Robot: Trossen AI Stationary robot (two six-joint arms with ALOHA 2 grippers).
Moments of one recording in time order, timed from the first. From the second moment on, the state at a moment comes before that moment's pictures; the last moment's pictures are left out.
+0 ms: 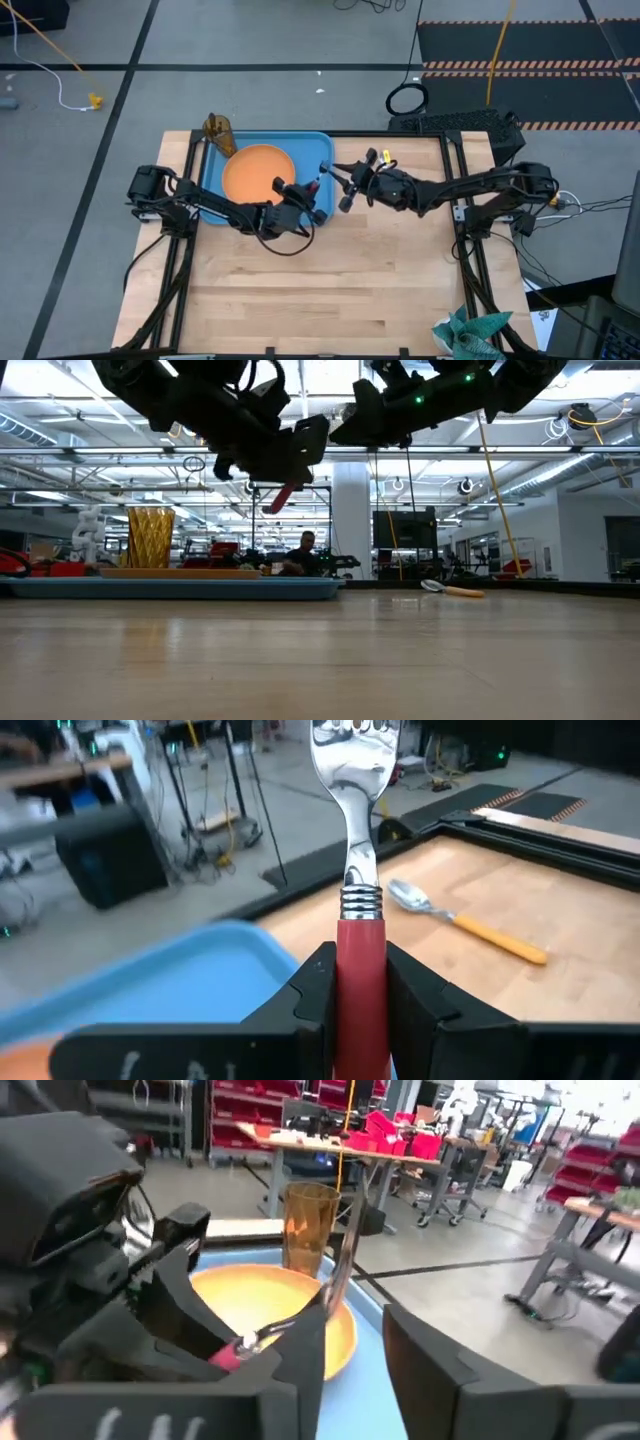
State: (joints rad) left arm -0.13 1.72 0.86 0.49 -0.97 -0.28; right arm -0.06 1.46 0.75 0.59 0.45 -0.12
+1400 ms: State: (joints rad) left arm 0.08 1.86 0.86 0.13 -0.63 -1.16; right arm -0.06 1.42 0.64 0.45 0.39 -0.25
